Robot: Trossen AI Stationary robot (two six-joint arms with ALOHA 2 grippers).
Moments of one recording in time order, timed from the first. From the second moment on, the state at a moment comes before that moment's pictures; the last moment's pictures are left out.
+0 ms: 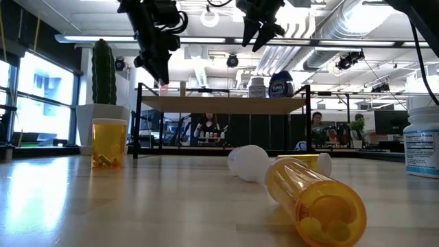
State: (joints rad) left arm 0.79 1.53 1.43 -0.98 -0.05 0.06; right arm -0.51 1.94 2.36 -1.35 0.12 0.13
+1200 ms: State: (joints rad) left arm 0.78 1.45 1.43 -0.98 -0.04 0.01; right arm -0.50 1.94 2.35 -1.35 0.10 0.08
